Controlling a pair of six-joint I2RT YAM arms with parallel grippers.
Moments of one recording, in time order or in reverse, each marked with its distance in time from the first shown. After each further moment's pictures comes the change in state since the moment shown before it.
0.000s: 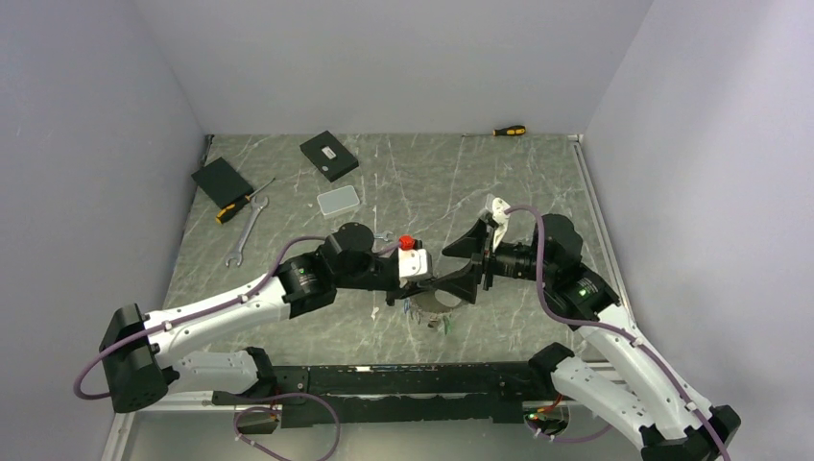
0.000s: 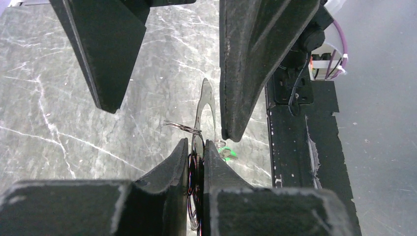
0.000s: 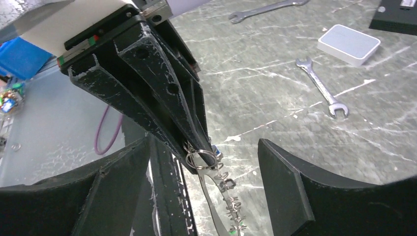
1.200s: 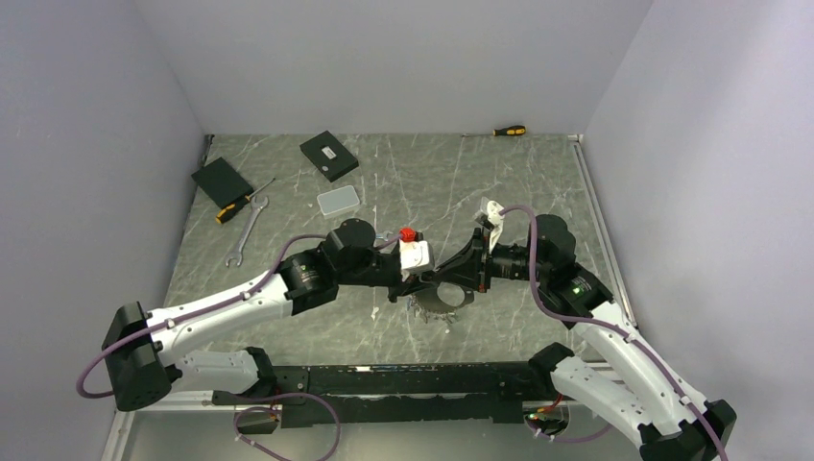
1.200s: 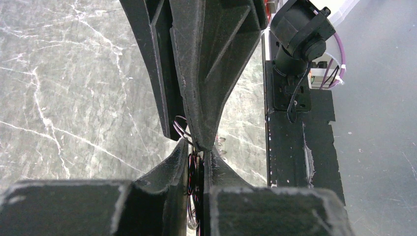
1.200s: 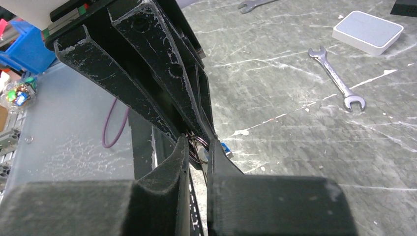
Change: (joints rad) left arm 0.011 0.017 0.023 0.000 0.001 -0.055; right arm -0.003 0.025 -0.037 0.032 -0.069 0.008
